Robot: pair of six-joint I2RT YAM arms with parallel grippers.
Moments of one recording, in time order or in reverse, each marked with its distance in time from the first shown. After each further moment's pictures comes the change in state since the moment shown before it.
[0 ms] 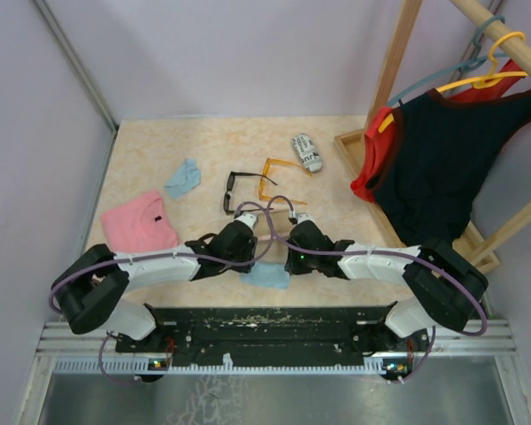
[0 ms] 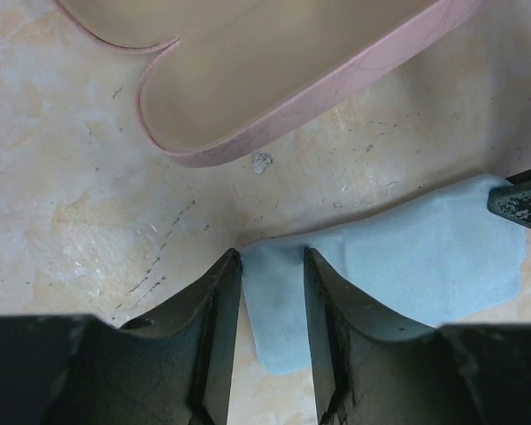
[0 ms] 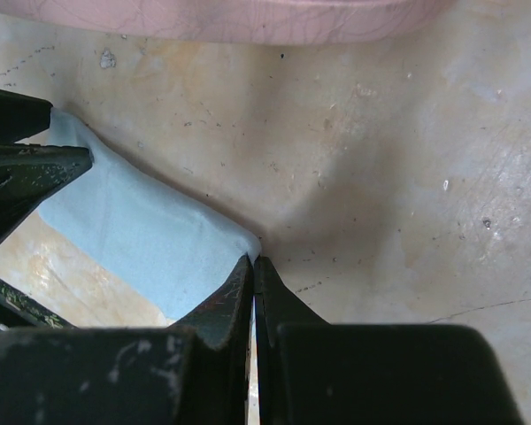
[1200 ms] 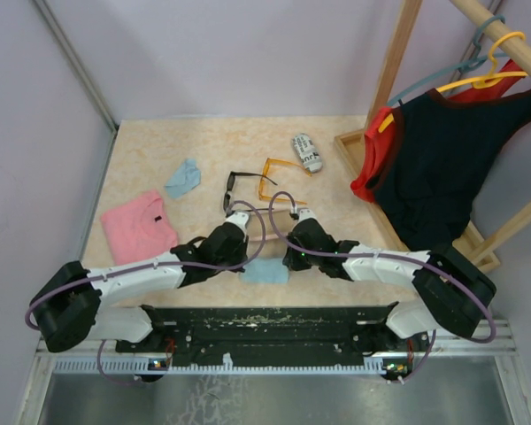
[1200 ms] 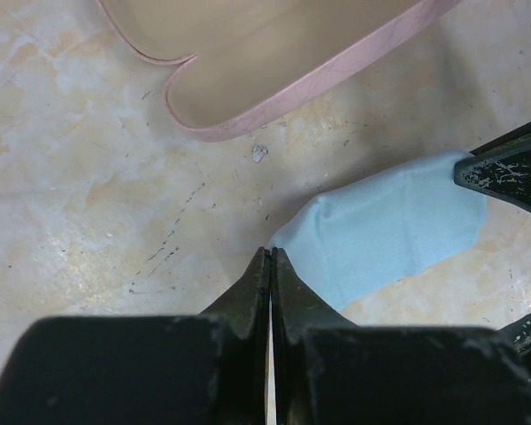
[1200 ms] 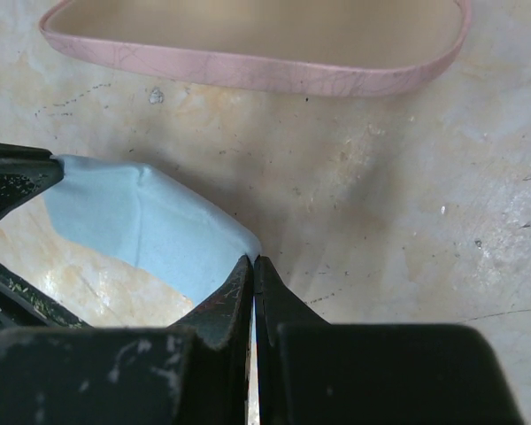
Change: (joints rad) left arm -0.029 -0.162 -0.032 -0.045 -0.045 -0.021; right arm 0.000 -0.054 -0.007 0.040 0.017 -0.013
